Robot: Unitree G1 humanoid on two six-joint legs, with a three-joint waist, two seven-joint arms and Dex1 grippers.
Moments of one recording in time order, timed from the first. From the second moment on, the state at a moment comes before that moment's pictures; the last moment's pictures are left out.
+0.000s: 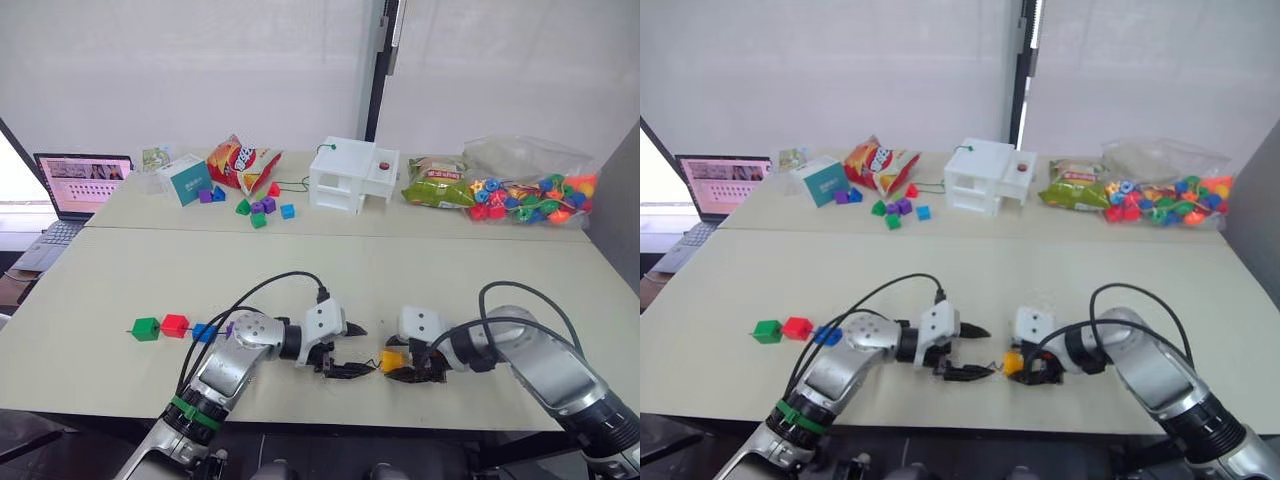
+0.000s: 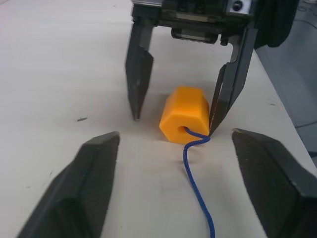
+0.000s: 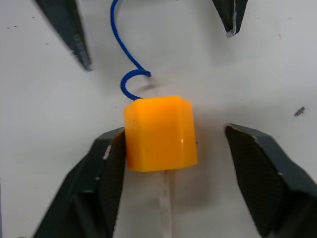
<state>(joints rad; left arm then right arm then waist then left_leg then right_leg) -0.47 0.33 -0.40 0.01 -0.16 0.29 -1.08 -0.38 -0.85 0.31 -0.32 0.15 0.66 1.10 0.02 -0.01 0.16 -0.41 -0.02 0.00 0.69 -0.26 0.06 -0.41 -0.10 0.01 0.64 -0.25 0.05</state>
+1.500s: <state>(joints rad) -0.63 0.22 -0.54 0.25 -0.03 0.19 -1.12 -0.09 -0.91 0.12 -0.34 0.21 0.44 1.04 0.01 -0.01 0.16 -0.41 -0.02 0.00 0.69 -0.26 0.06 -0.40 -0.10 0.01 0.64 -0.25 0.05</state>
